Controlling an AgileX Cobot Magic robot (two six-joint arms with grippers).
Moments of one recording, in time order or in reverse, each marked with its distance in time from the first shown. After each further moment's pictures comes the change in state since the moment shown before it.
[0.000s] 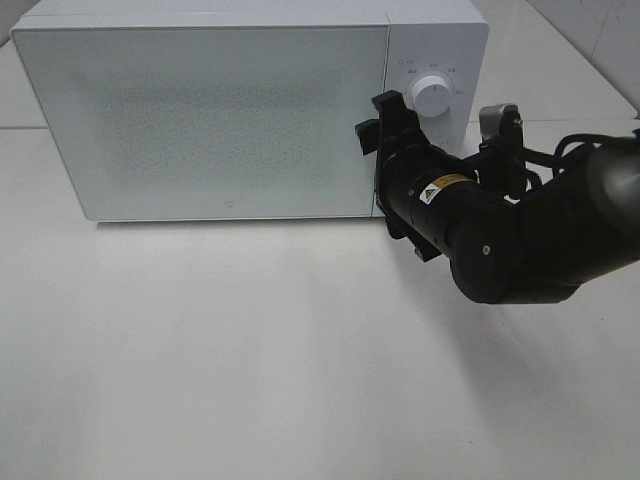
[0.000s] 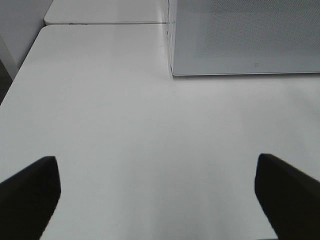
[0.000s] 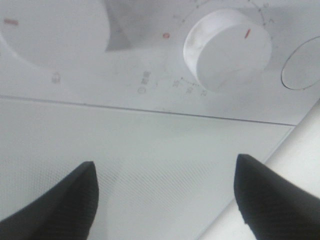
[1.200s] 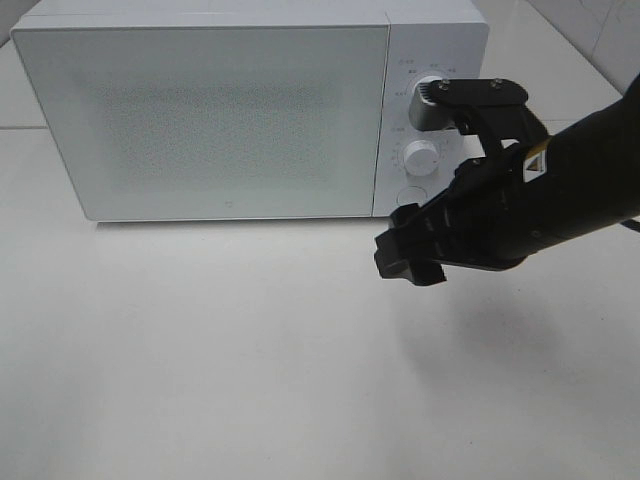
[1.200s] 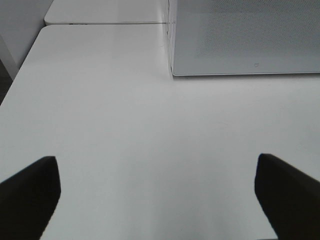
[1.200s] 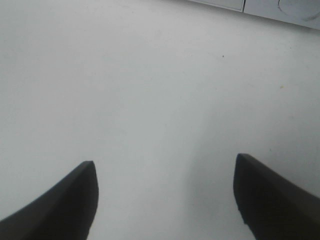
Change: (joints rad) left arm 0.000 0.000 0.000 0.000 0.000 0.000; right arm -0.082 -0.470 0.002 -0.305 1.159 -0.984
